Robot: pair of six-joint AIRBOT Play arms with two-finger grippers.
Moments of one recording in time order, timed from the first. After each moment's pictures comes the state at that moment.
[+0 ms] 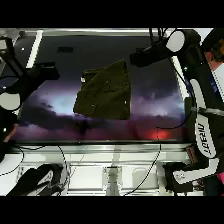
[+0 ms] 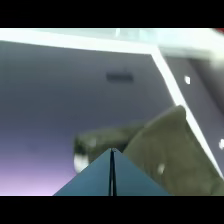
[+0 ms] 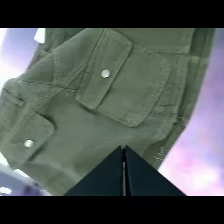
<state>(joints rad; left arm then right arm) -0.07 -0.90 0.93 1.02 -0.39 -1.22 0.28 -1.60 1.93 -1.30 1.26 1.53</state>
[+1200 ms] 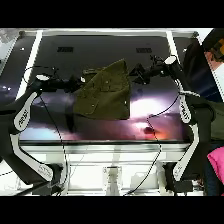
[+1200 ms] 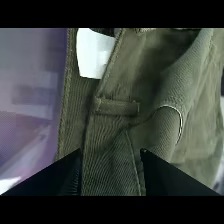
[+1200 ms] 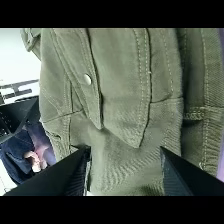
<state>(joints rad) 0.08 -1.86 1.40 0.51 -0.92 -1.14 0.02 -2.09 1.93 -0.69 1.26 1.64</state>
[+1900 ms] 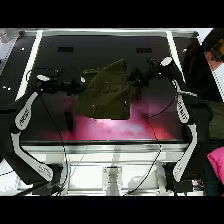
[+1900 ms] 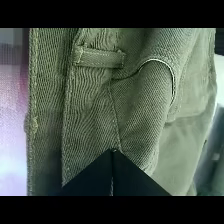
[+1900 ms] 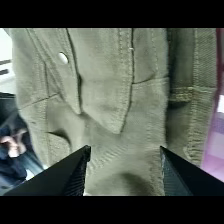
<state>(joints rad) 0.08 -1.88 1.41 0.51 -1.08 -1.14 0.06 -2.10 1.93 -0.77 1.32 1.63</state>
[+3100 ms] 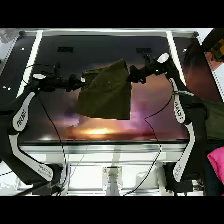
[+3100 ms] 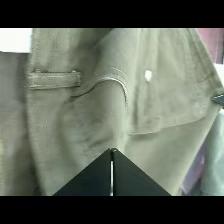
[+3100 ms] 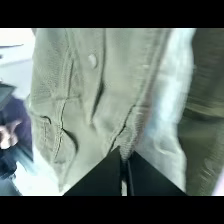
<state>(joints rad) 0.11 -1.84 1.41 0.41 -1.08 -1.02 0.07 -2.13 2.06 -0.81 1.37 1.62</state>
